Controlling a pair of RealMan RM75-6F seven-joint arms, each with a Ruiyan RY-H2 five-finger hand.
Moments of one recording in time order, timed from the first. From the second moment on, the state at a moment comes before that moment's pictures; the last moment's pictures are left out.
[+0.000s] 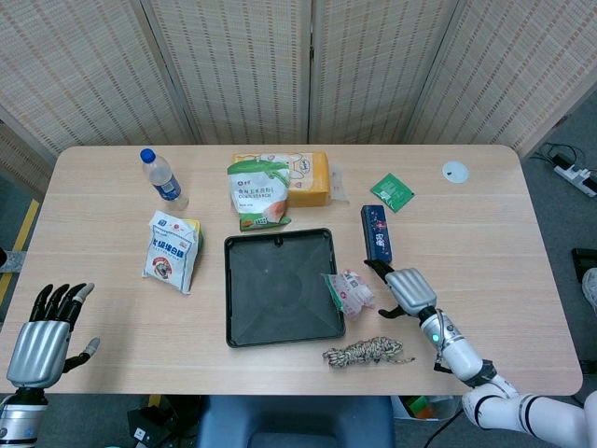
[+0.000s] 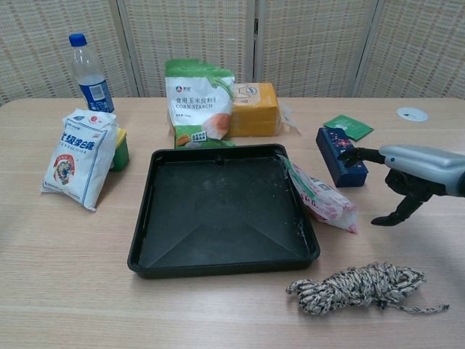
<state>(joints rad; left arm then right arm) -0.10 -1.17 -0.02 -1.71 1.52 1.49 0.26 0.57 -1.53 0.07 -1.29 -1.35 0.89 0.03</state>
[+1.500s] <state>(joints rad) -0.09 -1.16 -0.02 -1.71 1.51 1.48 0.25 0.65 -1.79 0.07 -0.89 -1.45 0.90 0.35</state>
